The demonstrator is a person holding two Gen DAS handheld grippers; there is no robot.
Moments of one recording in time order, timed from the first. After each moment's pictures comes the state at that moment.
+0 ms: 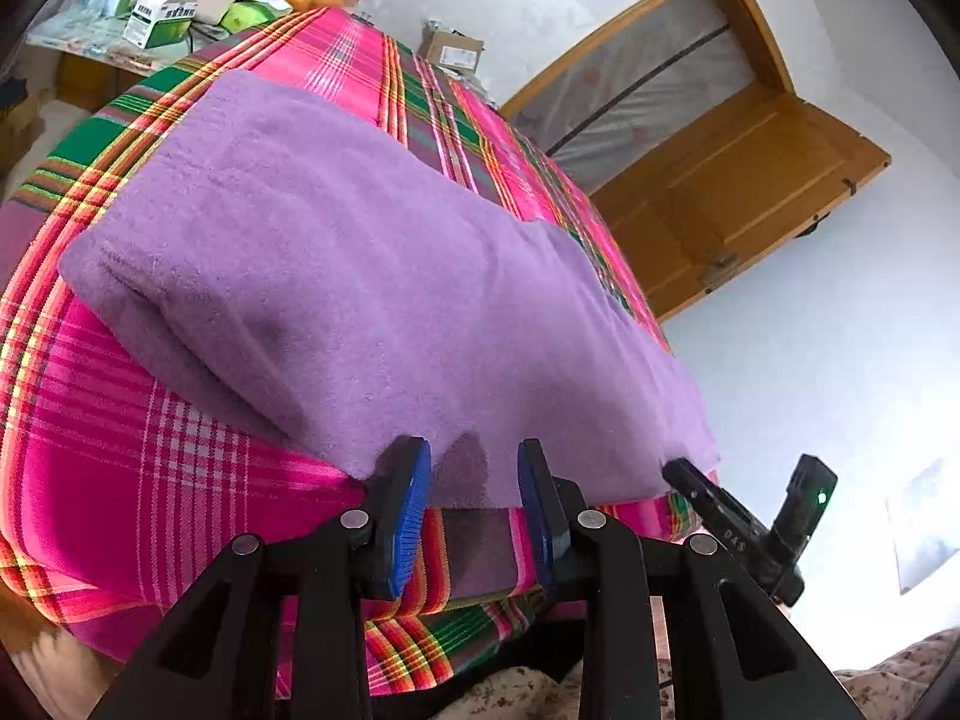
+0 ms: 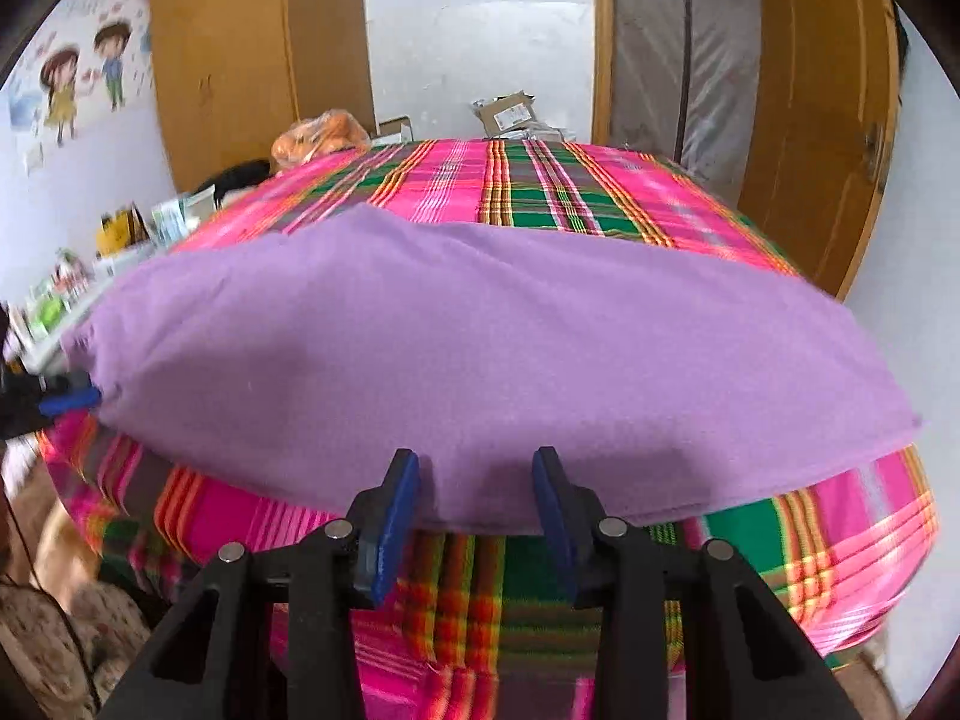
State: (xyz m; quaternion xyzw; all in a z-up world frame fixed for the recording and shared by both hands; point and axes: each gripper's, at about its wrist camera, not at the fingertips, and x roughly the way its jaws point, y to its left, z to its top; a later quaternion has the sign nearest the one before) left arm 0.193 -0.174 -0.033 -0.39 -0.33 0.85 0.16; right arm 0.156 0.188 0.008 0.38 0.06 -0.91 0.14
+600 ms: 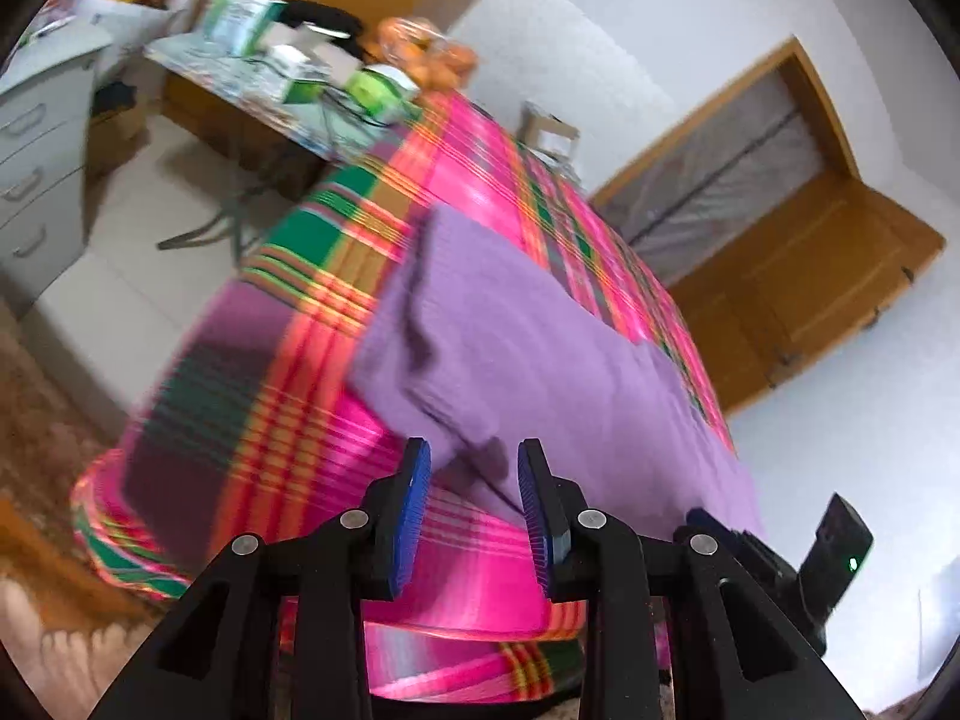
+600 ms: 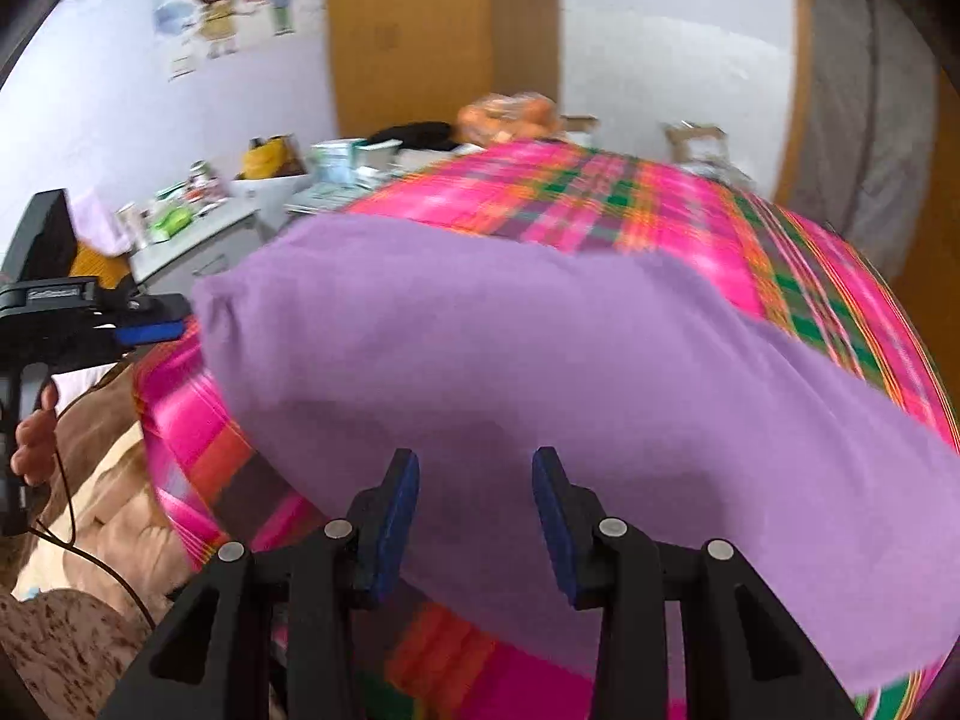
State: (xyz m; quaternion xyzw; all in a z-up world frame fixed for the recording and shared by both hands) left arm 0.226 -0.259 -0.023 -0.34 -0.37 0.86 0.02; right arm 0.146 0.038 0.018 0.35 0.13 -0.86 0.34
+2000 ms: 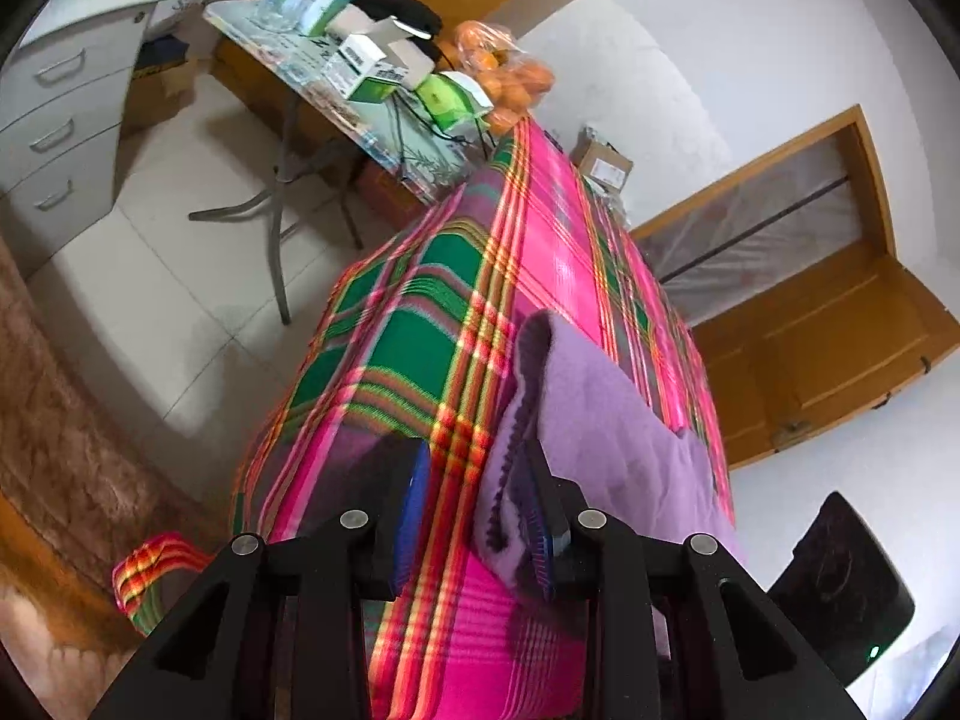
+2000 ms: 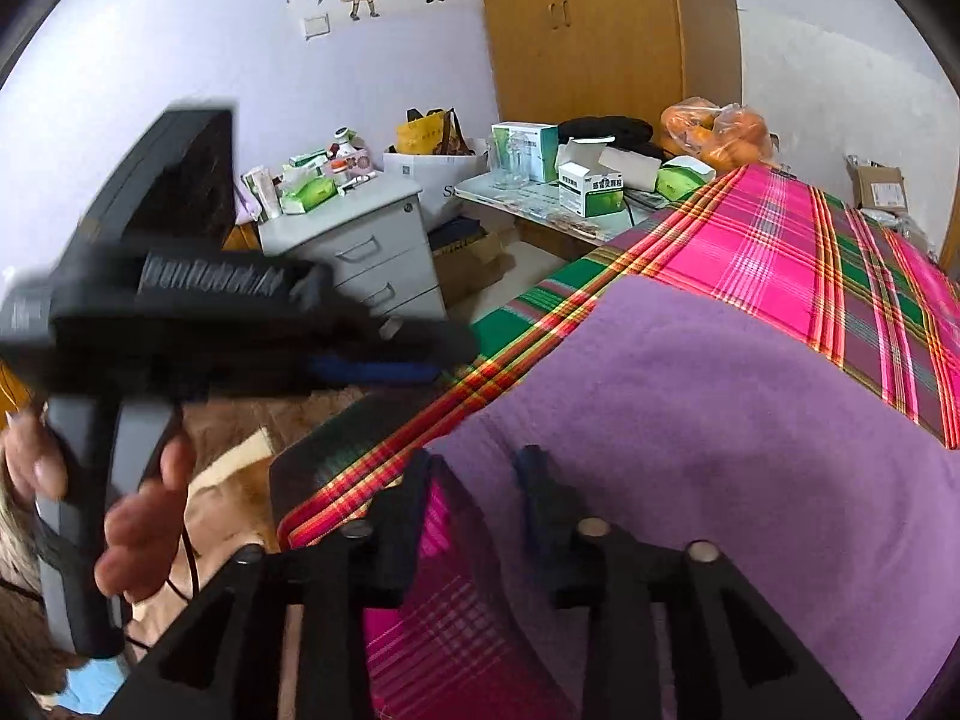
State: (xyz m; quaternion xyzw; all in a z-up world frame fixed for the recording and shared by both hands) left arm 0.185 -0.327 -0.027 -0.35 -0.42 0.84 0.00; right arm 0.148 -0.152 0.002 0.36 0.15 -0.79 0.48
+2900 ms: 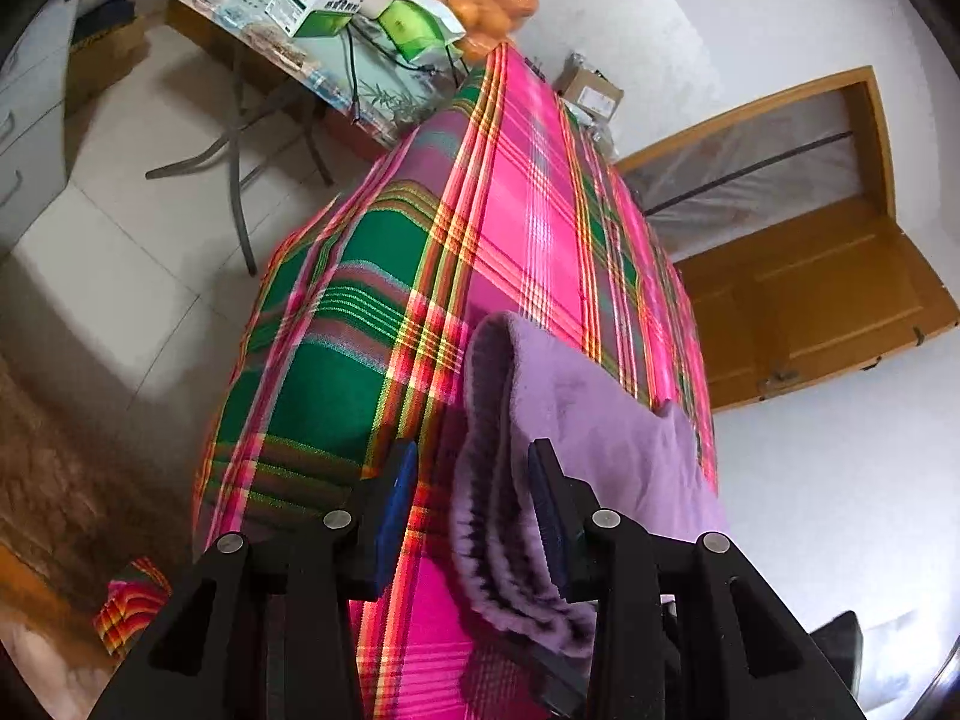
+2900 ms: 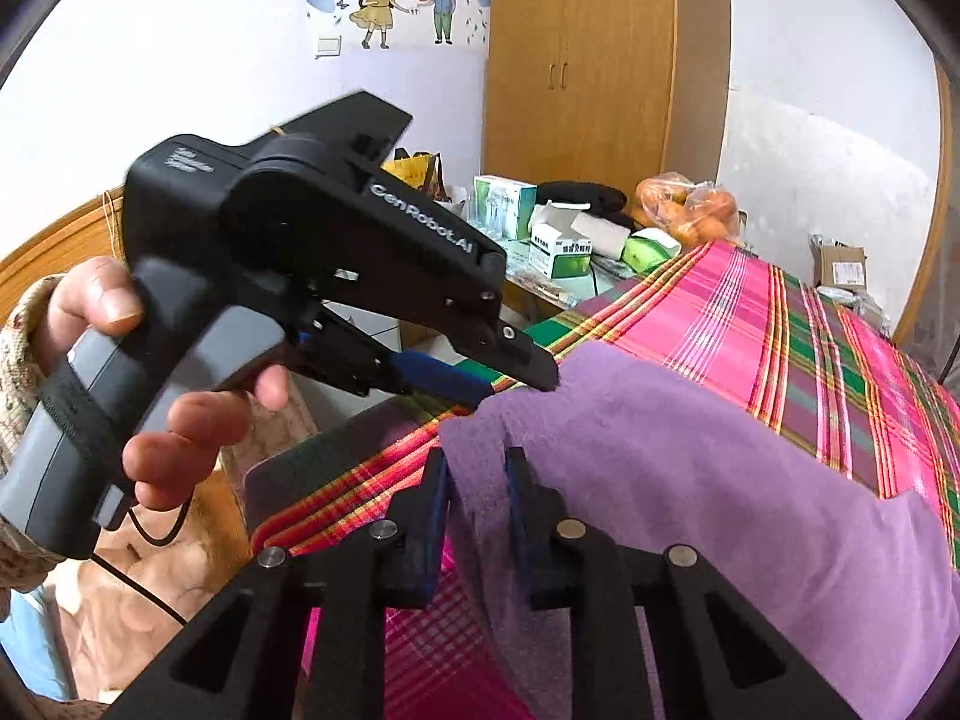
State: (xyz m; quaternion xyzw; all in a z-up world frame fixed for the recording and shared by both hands) left arm 0.124 -0.332 -0.027 -0.43 -0.43 0.79 0.06; right arm 0.162 -0.143 0.015 0.28 0.18 -0.83 0.45
